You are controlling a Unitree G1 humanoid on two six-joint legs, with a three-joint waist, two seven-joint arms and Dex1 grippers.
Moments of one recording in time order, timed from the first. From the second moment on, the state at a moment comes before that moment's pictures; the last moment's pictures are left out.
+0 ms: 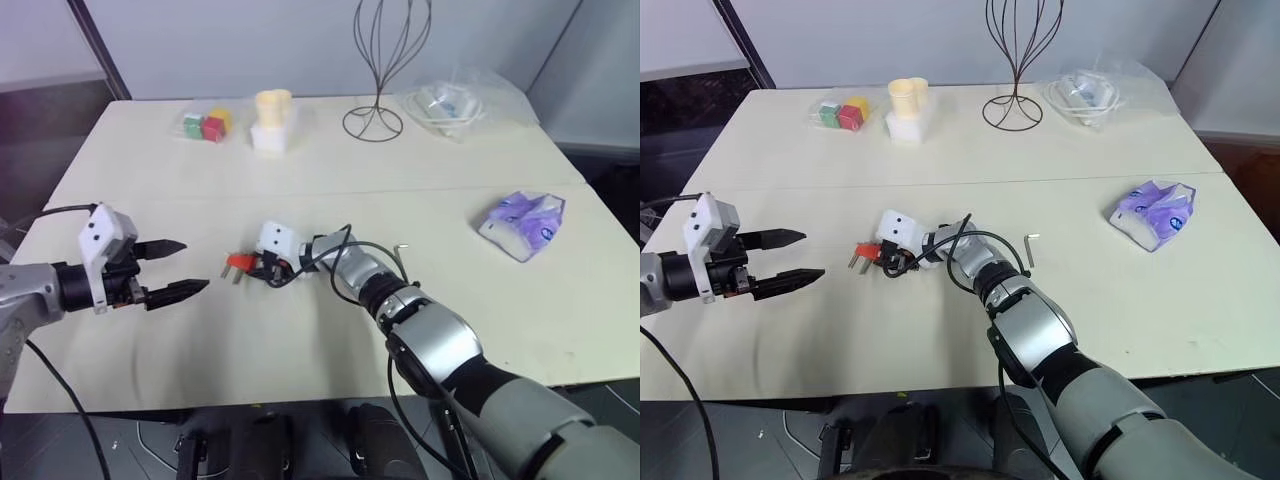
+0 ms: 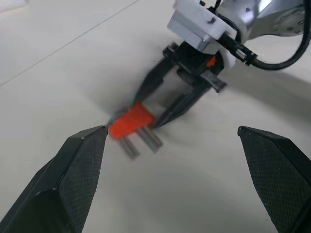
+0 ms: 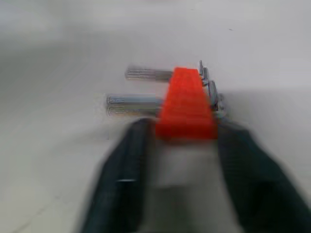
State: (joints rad) left arm -0.09 0.98 0.37 -0.27 -0.62 0.65 -1.05; right arm -1.13 0.09 0.28 1.30 -0.17 -0.22 0.83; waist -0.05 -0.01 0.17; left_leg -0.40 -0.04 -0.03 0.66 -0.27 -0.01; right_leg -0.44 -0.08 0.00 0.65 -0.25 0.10
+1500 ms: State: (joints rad) left arm -0.99 0.50 0.03 0.62 -0.48 0.50 -1.28; right arm -1.04 -0.51 0.35 0.54 -0.53 -0.84 0.50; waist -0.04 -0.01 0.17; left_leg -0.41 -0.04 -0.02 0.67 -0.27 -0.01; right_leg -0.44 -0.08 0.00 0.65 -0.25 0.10
